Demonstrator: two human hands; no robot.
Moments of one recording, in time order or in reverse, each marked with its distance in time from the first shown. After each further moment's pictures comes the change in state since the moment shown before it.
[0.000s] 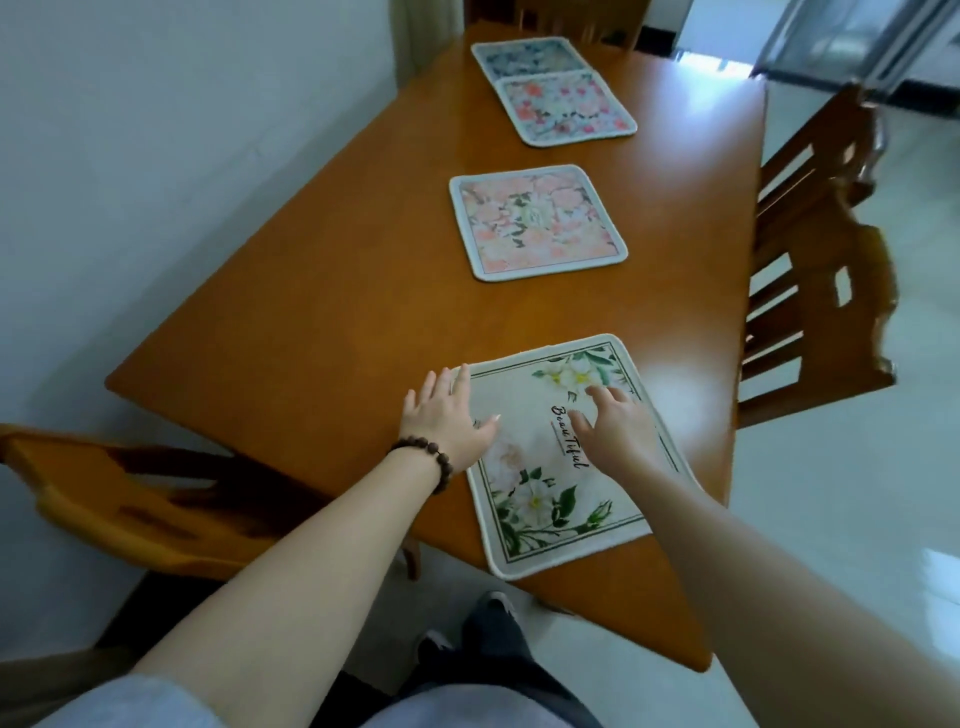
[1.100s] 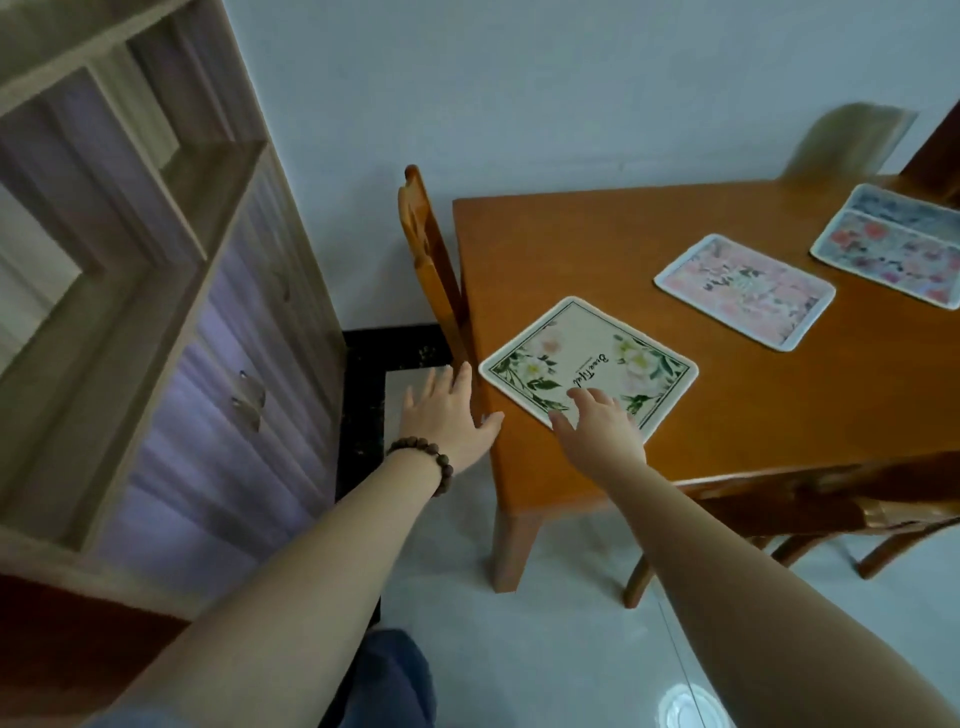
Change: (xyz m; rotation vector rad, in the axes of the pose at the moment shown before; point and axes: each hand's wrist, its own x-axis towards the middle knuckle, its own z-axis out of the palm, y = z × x) left_hand -0.259 0.312 0.105 -0.122 0.514 -0.967; right_hand -0.099 0.182 -0.099 -0.158 -0.232 -1.081
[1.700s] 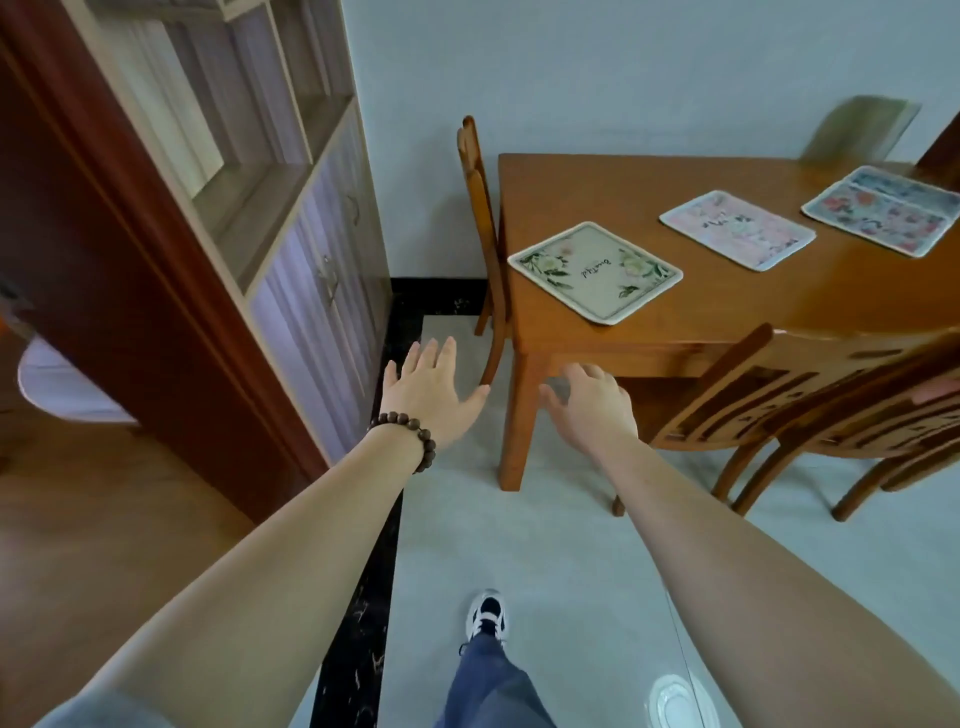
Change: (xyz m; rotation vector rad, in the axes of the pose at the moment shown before) left_hand -0.332 0.014 0.001 0.019 0.068 -0.125; right_hand -0.307 0.025 0.009 0.006 -0.004 -0.168
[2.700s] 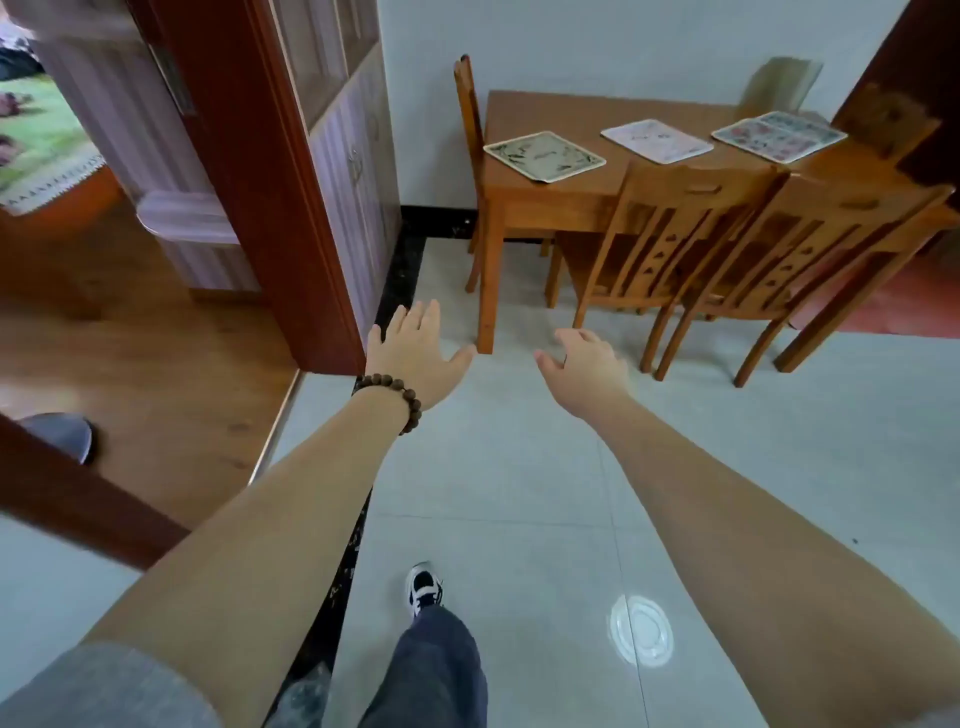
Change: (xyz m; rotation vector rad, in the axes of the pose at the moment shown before) left_hand -0.575 0.142 -0.018 -0.041 0.074 -0.049; right_hand -0.560 0.121 -0.048 0.010 0.014 -0.071
